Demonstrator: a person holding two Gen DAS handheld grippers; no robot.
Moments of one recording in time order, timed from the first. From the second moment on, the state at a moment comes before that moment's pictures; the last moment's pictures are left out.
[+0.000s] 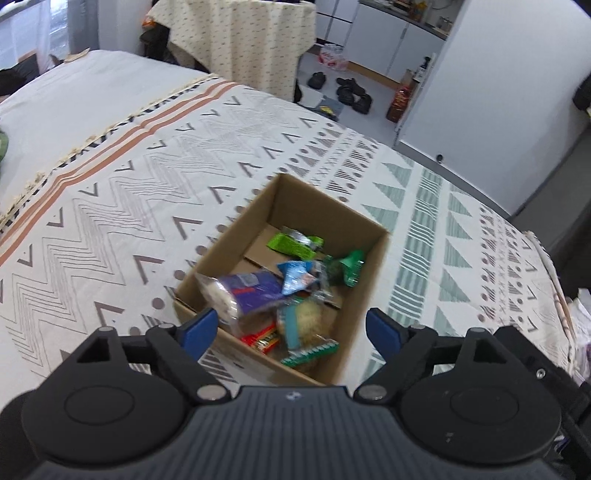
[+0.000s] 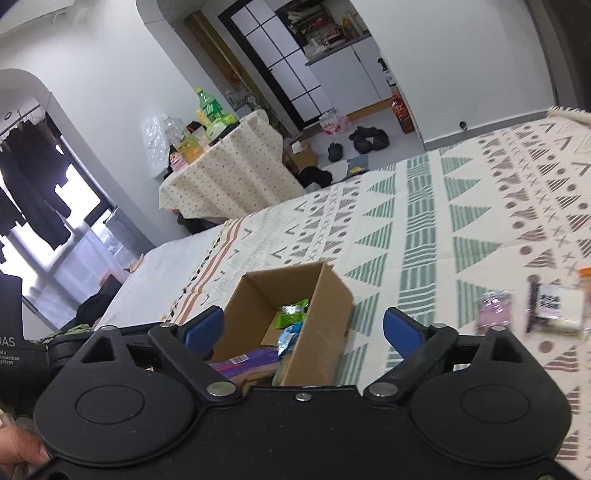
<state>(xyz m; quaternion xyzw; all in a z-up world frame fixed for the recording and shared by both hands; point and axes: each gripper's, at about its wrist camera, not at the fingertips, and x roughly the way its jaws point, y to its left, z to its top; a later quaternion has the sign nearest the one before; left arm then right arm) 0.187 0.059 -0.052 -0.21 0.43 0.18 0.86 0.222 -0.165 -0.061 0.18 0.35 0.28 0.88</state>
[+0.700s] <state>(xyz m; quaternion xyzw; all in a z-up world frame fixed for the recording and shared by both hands) 0.186 -0.033 -0.048 -0.17 0.42 0.14 0.88 0.214 -0.258 -0.046 0.19 0.35 0.25 0.88</state>
